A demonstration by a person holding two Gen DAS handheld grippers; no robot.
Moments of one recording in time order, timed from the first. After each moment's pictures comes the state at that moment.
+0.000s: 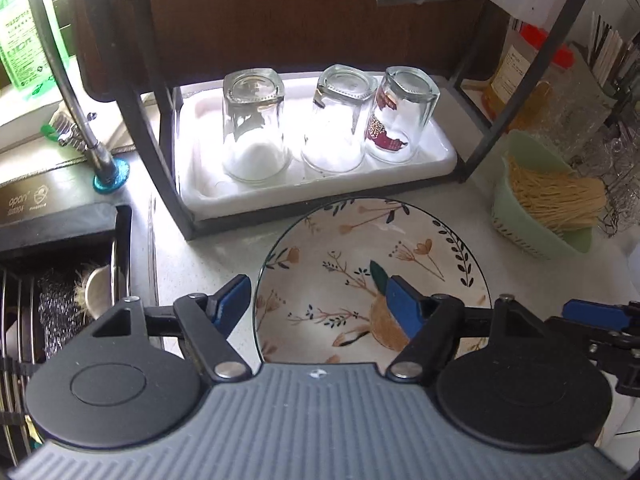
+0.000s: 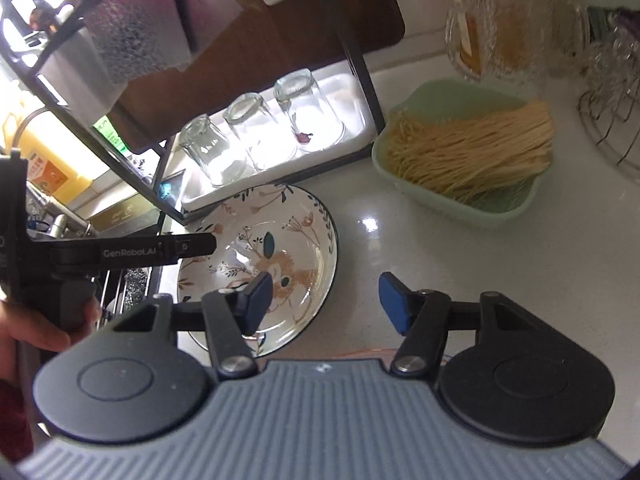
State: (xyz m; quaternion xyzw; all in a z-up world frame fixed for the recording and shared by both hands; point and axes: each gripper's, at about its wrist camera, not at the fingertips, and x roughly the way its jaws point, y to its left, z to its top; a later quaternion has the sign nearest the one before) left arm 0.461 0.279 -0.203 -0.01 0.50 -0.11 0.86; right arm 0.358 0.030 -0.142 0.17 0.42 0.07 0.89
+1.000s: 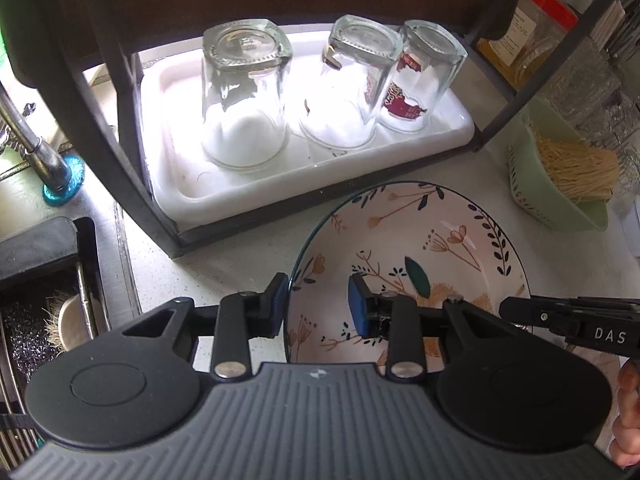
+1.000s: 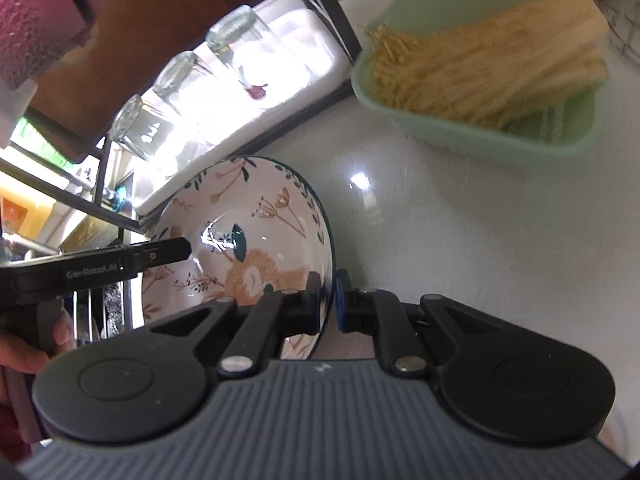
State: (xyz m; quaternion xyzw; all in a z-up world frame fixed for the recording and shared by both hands) left arm 0.505 0.295 -0.240 0.00 0.55 -0.18 0.81; right arm 0.401 0.045 -0.193 0.25 0.48 0.02 0.84
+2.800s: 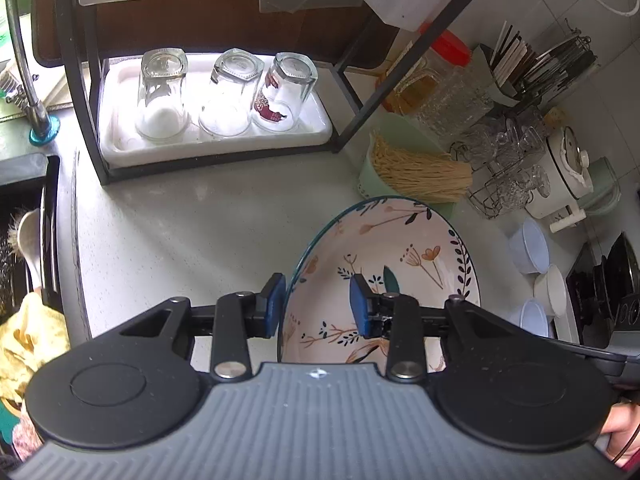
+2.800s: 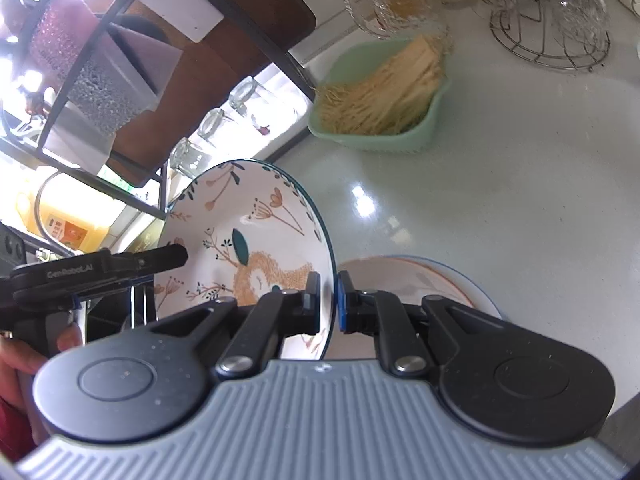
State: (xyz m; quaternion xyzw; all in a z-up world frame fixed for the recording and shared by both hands) left arm 0.404 0.251 -0.136 -0.11 0.54 -0.22 0.81; right arm 0.287 -0.022 -0.137 0.30 0.44 0.04 0.85
